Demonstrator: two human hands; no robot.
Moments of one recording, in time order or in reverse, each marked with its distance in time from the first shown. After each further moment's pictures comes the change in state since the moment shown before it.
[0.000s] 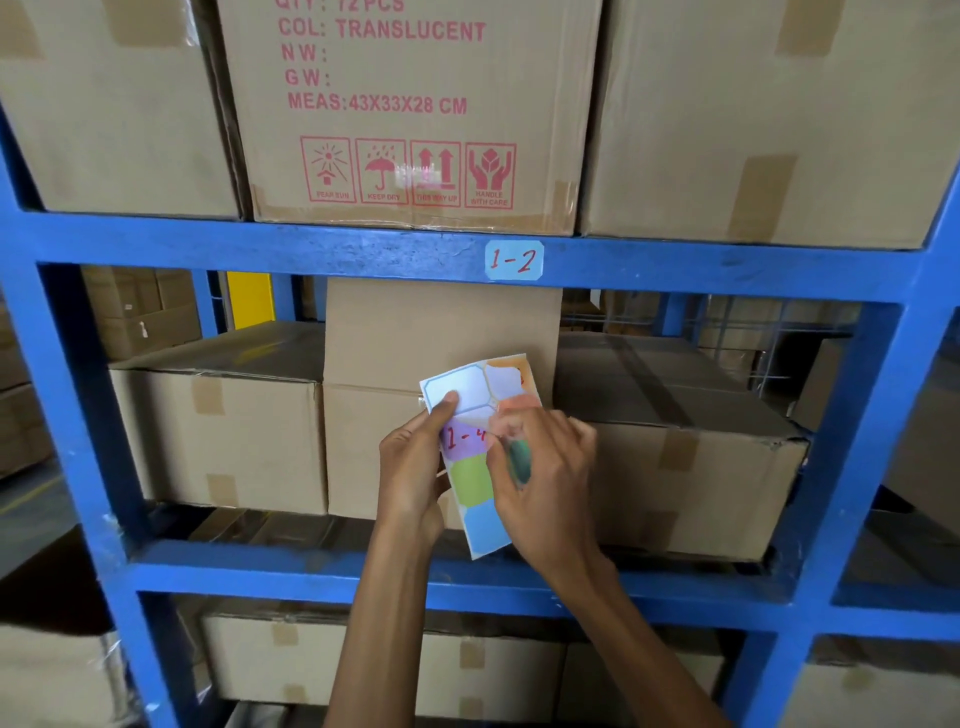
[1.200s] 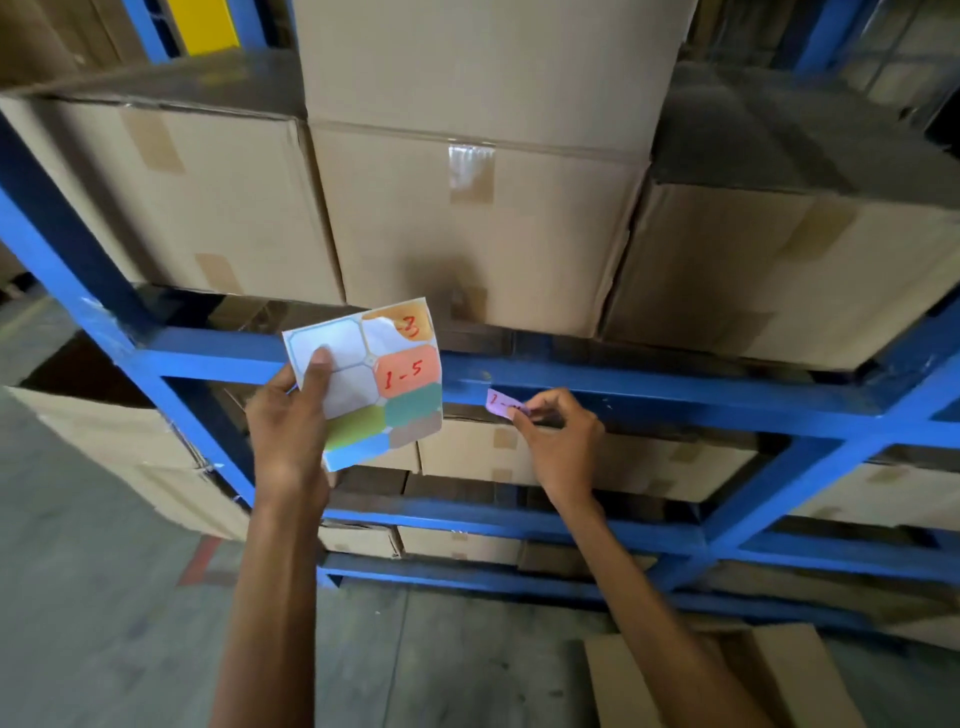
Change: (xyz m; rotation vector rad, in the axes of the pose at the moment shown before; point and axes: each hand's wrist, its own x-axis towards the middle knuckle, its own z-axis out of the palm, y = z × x) left_hand 0.008 -0.101 -0.186 0.248 0.413 -0.001; right_hand -0.211 0.085 0.103 0.239 -0.274 0.712
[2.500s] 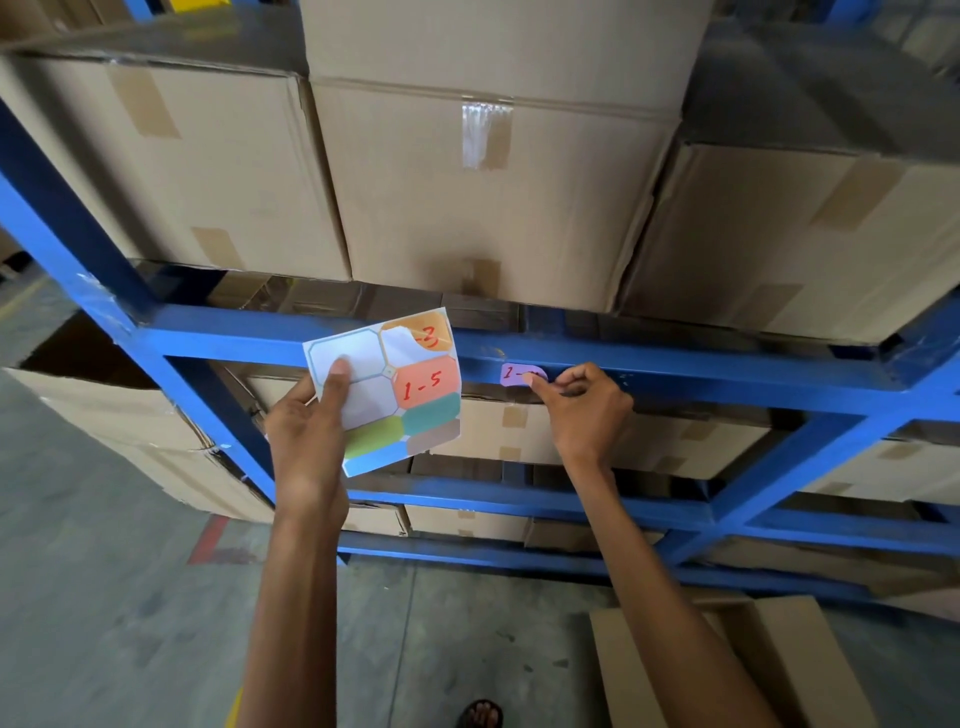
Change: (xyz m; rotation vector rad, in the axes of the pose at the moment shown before) left_hand -0.008 -0.026 -0.014 0.001 -0.055 -0.009; right_hand 0.011 0.005 0.012 -0.279 0.179 0.221
